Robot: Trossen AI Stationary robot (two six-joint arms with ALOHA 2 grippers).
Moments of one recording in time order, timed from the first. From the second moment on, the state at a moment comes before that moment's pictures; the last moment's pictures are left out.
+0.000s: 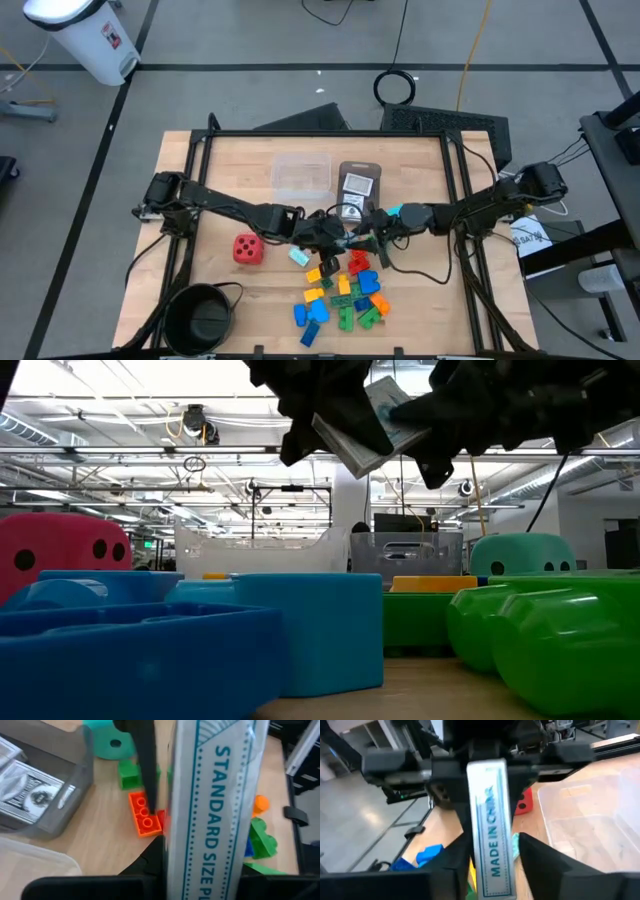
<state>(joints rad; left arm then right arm) -0.19 1.85 1.40 -0.30 -0.06 -0.45 0.16 1.38 0.47 0.77 -0.07 0.28</state>
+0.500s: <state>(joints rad) -0.13 1.80 1.40 -0.29 0.04 -0.36 0.05 1.29 0.47 0.67 -0.20 0.19</state>
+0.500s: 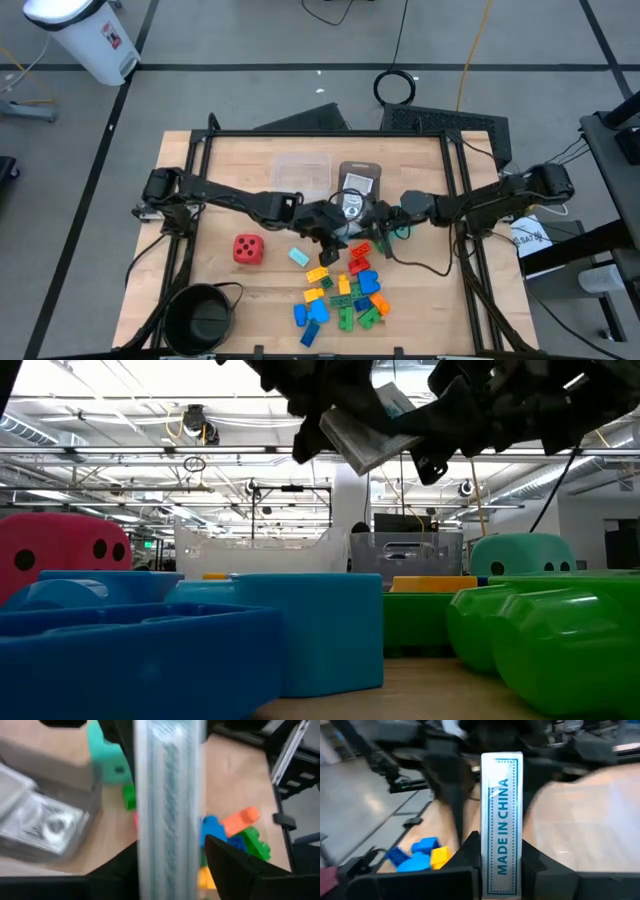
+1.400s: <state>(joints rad) -0.14 1.39 0.77 0.33 -0.23 -0.20 -0.25 1.36 0.42 0.49 0.24 0.18</state>
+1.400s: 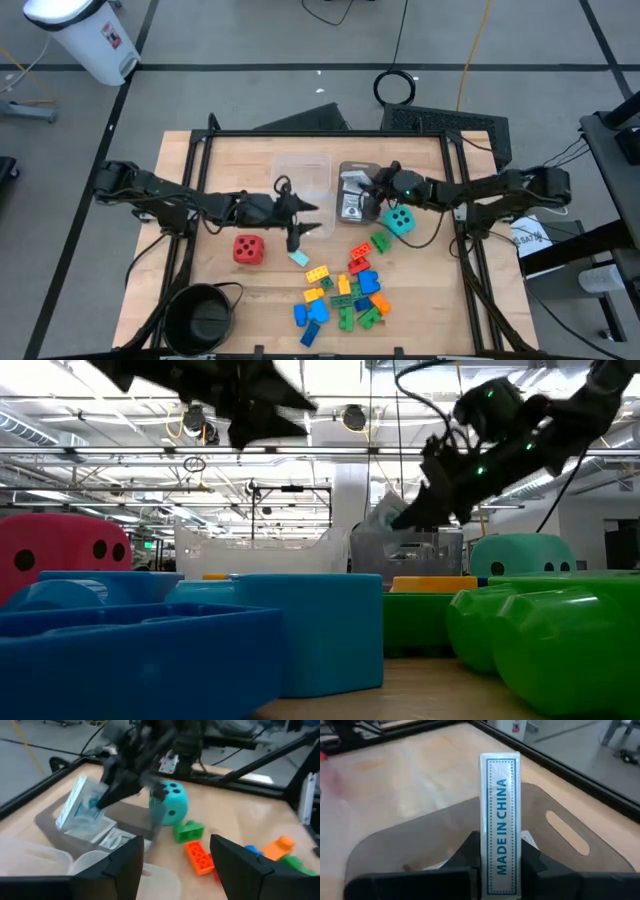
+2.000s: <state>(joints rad) -0.10 1.39 0.76 0.35 -0.22 -0.24 -0.24 1.38 0.42 0.60 0.15 0.09</state>
